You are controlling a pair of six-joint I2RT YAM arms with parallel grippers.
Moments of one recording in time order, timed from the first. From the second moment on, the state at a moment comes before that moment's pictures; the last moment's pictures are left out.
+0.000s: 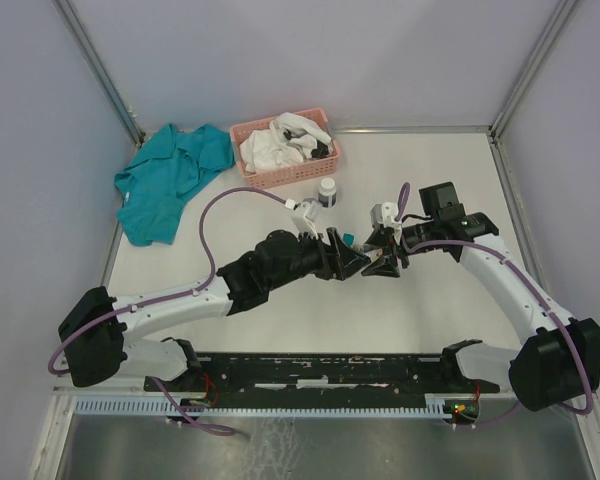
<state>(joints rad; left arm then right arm) -1.03 1.29 0.81 0.29 -0.02 -0.82 0.28 1.23 0.99 -0.76 -1.09 -0.96</state>
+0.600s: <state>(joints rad) -1.03 1.09 0.55 0.44 0.03 -0.63 0.28 1.23 0.99 -0.76 -1.09 -0.96</state>
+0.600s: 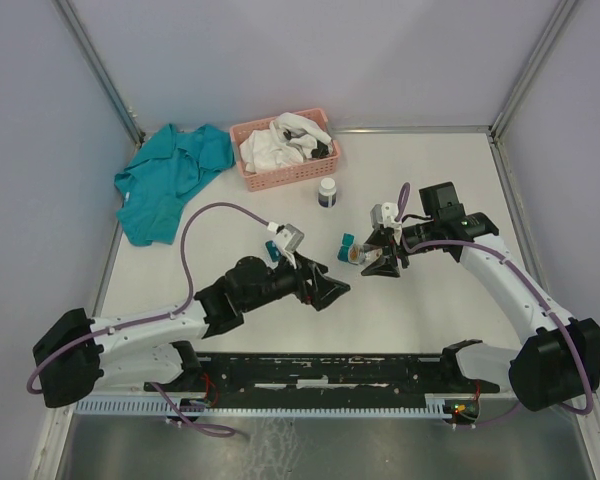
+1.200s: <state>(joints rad) -0.94 1.16 0.42 0.75 0.27 0.20 0.28 1.23 0.99 -0.77 -1.10 -0.98</state>
